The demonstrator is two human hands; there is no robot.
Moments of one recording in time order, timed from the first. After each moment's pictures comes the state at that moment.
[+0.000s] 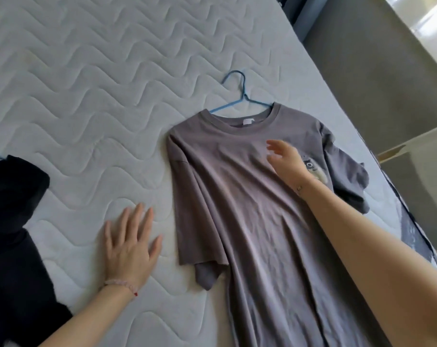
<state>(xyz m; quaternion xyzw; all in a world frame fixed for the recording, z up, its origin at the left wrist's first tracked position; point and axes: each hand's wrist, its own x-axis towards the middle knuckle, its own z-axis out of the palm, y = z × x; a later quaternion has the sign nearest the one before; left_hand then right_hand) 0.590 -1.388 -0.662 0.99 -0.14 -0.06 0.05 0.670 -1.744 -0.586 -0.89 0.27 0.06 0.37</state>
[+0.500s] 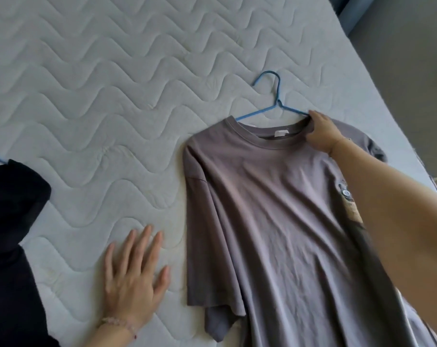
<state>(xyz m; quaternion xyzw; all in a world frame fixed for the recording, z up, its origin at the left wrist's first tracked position) 0.591 -1.386 -0.689 0.99 -0.14 0.08 0.02 0.799 -1.817 -0.622 -0.95 0.22 0.16 0.17</state>
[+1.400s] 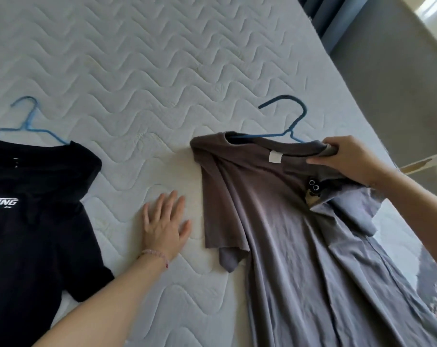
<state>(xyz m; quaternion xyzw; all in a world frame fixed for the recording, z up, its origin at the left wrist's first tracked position) 0.595 -1.386 -0.643 0.98 -0.11 -0.16 0.08 0.639 -1.747 -0.470 -0.96 0.14 0.13 0.20</state>
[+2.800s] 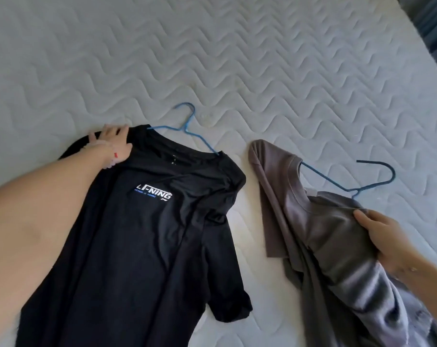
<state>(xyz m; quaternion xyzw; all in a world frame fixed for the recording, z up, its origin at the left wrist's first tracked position) 0.812 -0.977 -0.627 0.97 0.13 -0.23 0.02 0.663 -1.494 -0.554 -0.78 0.35 0.13 0.49</state>
